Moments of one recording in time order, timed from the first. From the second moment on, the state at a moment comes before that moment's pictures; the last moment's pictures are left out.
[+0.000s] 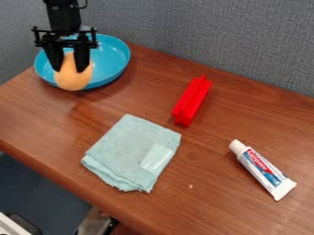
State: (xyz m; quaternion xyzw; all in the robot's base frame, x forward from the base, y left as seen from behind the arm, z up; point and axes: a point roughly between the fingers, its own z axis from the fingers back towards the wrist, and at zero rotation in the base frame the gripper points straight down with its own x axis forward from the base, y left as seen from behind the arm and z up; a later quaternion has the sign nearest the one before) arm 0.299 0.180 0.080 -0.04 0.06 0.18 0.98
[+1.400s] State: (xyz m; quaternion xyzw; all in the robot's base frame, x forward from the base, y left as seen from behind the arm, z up) arm 0.308 0.183 0.103 -0.05 0.05 0.20 0.98
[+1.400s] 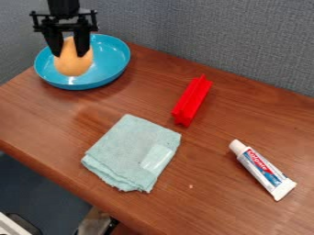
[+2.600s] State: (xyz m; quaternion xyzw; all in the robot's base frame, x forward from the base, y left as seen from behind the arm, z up) arm 0.312 0.207 0.094 -0.03 0.04 0.24 0.97
